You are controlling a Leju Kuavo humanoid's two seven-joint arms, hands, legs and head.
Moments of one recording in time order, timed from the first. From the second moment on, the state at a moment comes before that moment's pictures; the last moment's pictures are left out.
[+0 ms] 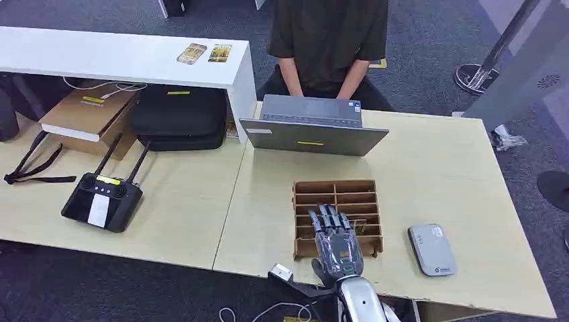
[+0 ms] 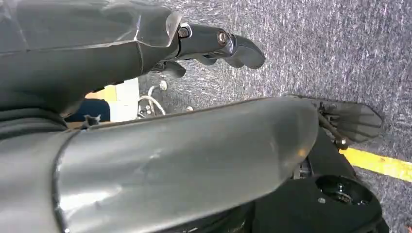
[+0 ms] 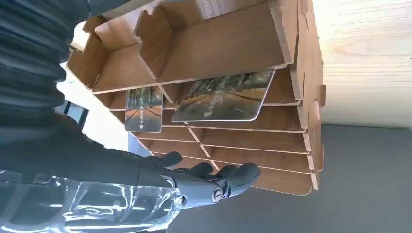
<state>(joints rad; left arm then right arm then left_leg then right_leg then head) -0.05 -0.09 -0.03 -0.21 0.13 0.14 0.10 -0.07 0.05 0.67 -1.45 1.56 -0.06 0.20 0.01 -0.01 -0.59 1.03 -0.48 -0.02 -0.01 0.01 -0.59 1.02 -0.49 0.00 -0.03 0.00</state>
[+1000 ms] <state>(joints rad) -0.05 -0.09 -0.02 -0.21 0.13 0.14 0.11 -0.07 0.05 0.66 -1.45 1.56 -0.08 0.19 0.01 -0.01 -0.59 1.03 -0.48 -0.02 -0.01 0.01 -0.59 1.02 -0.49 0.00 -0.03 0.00</state>
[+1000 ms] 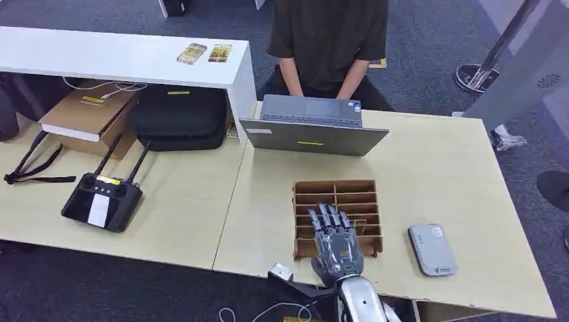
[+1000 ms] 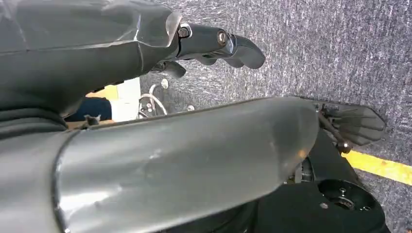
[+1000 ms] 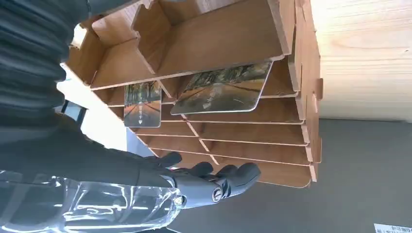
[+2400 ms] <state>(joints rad) -0.05 -0.09 -0.02 -0.21 0.11 0.14 0.11 -0.07 0.05 0.66 -1.46 1.57 -0.09 0.15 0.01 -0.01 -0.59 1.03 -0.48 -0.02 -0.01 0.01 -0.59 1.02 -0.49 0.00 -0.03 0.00</state>
